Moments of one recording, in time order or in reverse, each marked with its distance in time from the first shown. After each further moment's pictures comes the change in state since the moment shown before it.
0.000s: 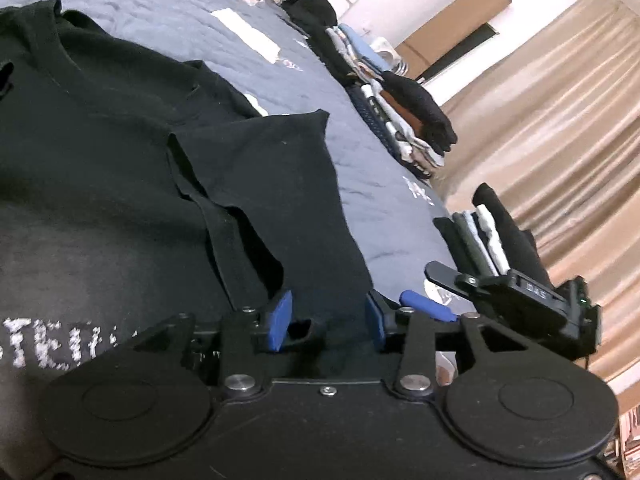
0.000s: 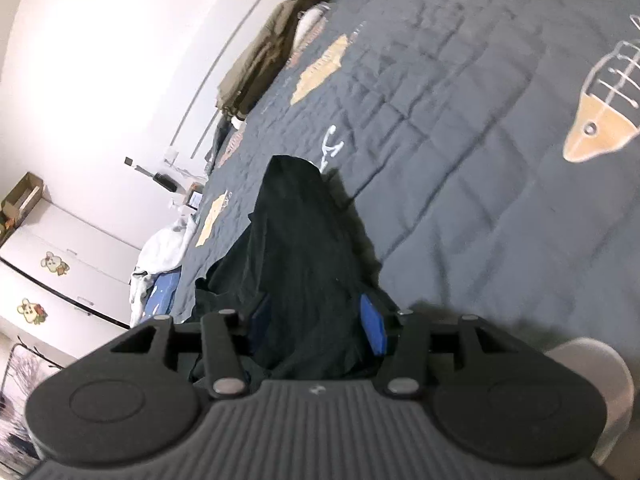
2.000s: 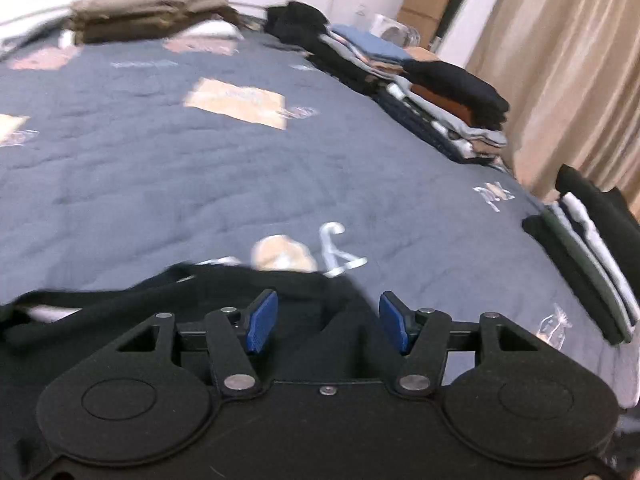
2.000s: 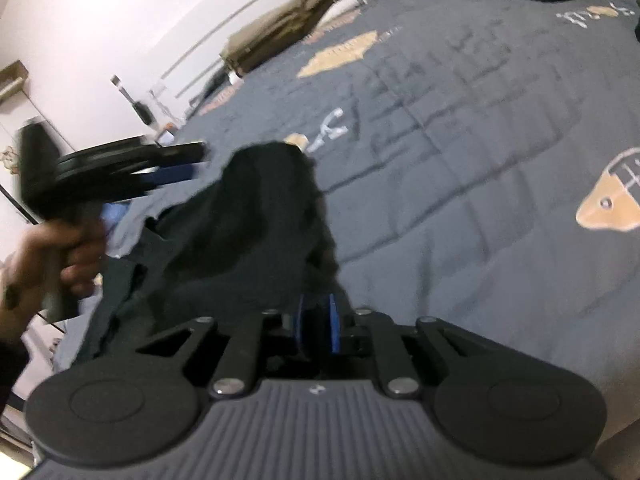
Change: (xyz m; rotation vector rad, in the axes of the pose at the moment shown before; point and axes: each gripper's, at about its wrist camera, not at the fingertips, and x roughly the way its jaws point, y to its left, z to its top) left arm 0.076 -0.038 0.153 0.350 0.058 0.246; right arm 0.013 0.027 -0.010 -0.315 0.043 -0.166
